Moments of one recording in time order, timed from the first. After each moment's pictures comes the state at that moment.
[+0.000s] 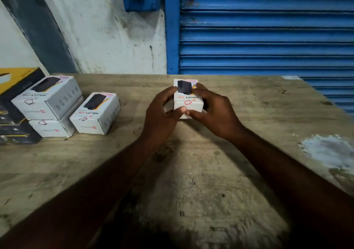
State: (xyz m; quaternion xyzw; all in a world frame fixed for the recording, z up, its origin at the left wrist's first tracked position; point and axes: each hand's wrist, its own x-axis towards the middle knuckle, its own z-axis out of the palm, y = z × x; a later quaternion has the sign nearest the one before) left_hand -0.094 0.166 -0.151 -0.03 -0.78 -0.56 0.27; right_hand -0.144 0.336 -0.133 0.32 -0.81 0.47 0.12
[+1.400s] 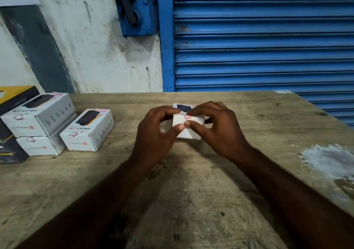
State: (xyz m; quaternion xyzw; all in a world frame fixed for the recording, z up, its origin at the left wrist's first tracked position) left_hand -0.070 0.171 -0.149 -0.07 -0.83 -0.45 0.33; right_hand -0.127 0.356 -0.139 0.33 -0.81 0.41 0.26
